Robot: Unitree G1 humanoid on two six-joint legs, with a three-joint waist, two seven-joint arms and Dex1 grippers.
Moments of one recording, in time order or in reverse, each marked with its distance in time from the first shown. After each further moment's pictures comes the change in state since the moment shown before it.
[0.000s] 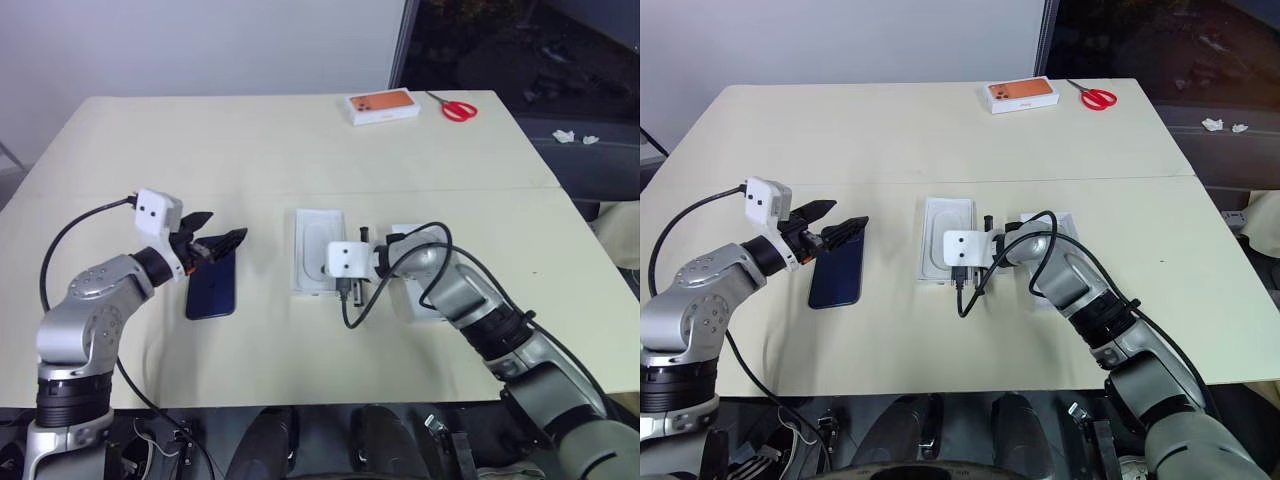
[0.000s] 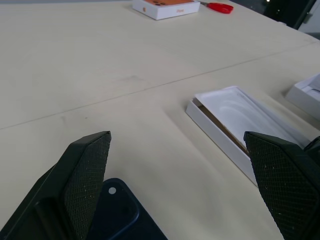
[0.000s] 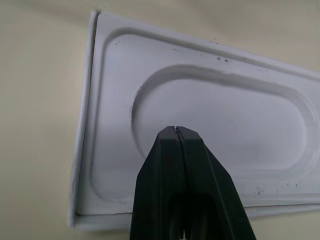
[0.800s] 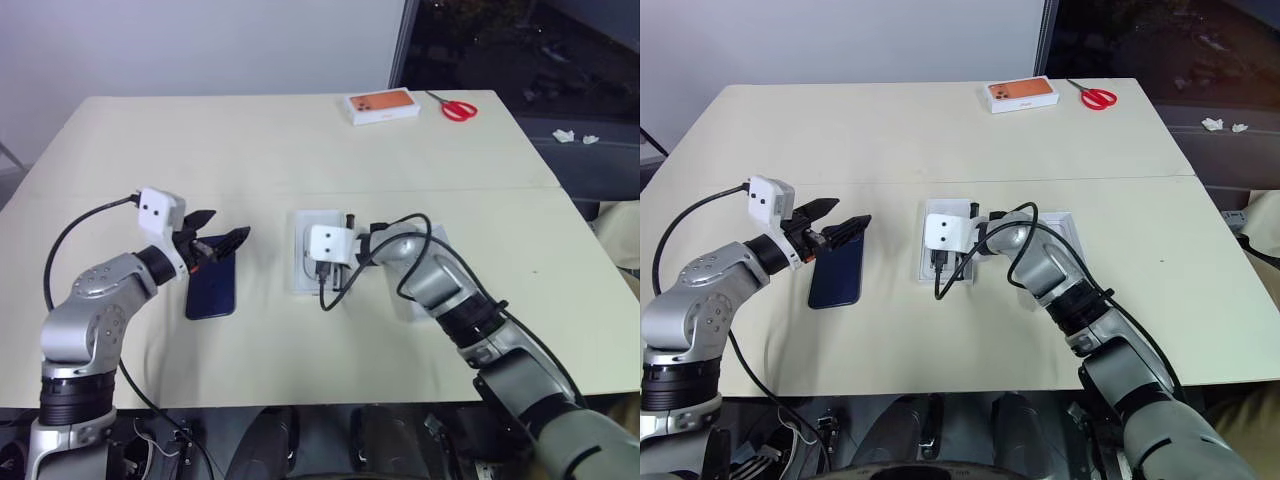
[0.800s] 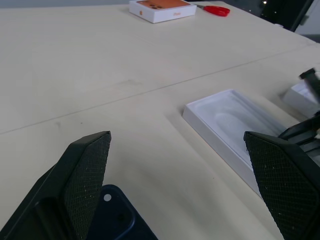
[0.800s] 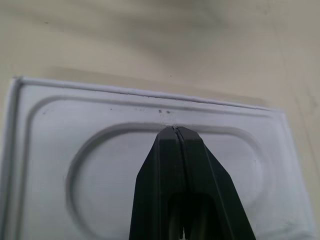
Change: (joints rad) left arm -0.007 -0.007 -0.011 0.000 0.000 -0.012 0.004; right arm -0.066 0.146 -0.021 0.166 -0.028 -0.010 -0.127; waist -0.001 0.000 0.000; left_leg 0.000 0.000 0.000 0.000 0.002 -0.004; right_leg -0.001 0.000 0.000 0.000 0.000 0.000
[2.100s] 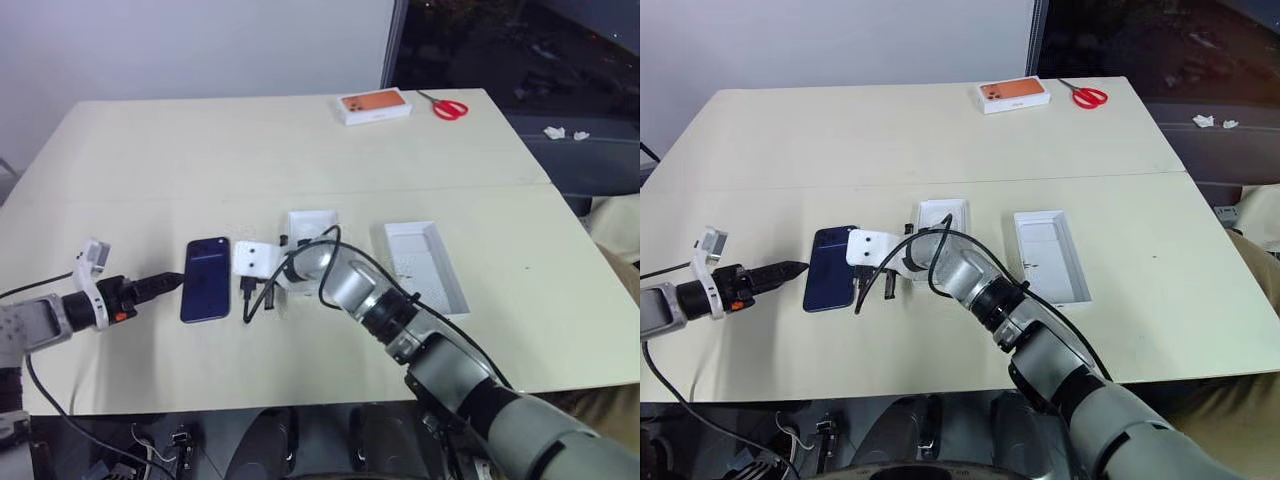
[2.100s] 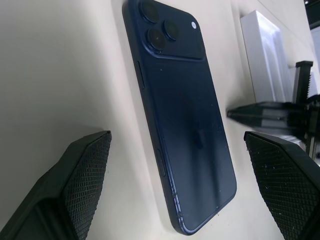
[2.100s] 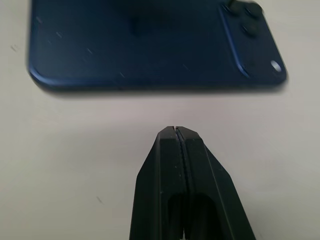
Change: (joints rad) left arm 0.016 0.278 0.161 0.481 -0.247 0.555 -0.204; right arm -0.153 0.377 0.115 0.306 0.004 0.084 -0.051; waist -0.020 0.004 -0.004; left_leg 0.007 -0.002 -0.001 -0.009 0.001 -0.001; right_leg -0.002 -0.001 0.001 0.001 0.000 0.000
